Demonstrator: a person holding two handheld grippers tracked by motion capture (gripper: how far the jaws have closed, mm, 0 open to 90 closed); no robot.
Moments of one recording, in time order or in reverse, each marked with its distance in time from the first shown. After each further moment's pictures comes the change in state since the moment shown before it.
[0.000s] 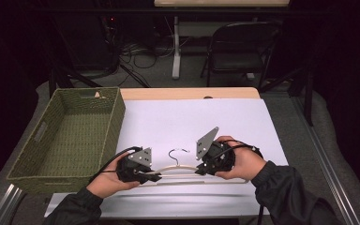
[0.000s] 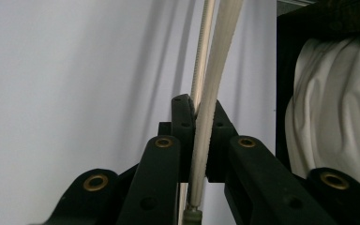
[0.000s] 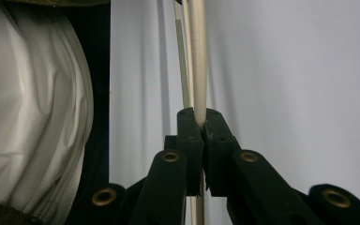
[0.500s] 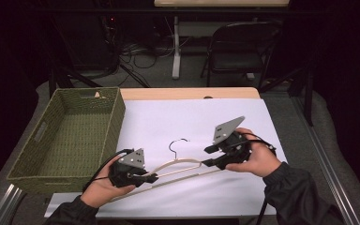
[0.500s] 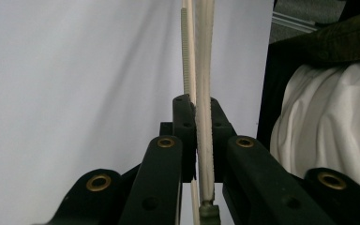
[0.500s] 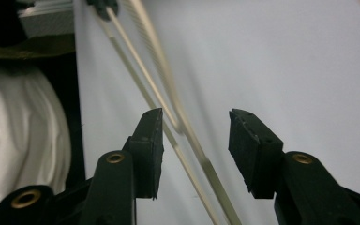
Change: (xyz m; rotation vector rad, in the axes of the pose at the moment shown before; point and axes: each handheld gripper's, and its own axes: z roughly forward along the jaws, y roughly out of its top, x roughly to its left) left arm -0.023 -0.004 -0.026 -0.077 0.066 -0.106; right arm -0.015 -0.027 -0.036 -0.186 -0.132 0.151
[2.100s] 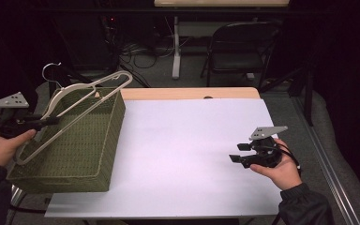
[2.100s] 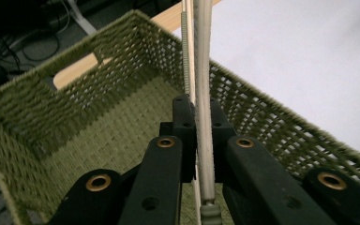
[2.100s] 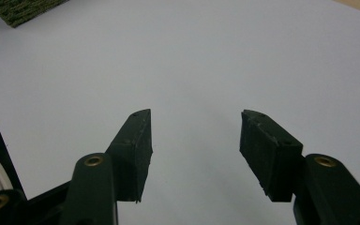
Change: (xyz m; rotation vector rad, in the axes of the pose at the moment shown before) left arm 0.136 -0.108 -0.220 -0.161 0.477 -0.295; right arm -0.021 -0.092 -0.021 -0.114 -0.235 0.374
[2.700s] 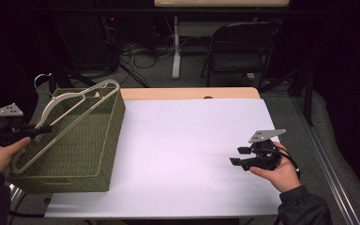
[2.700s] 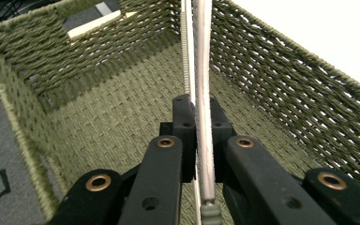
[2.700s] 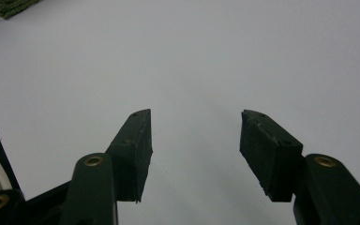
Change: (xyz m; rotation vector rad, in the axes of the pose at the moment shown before) left arm 0.025 -0.045 0.004 0.025 0.027 -0.101; right arm -0.002 -0.012 0.008 0.022 0.000 0.030
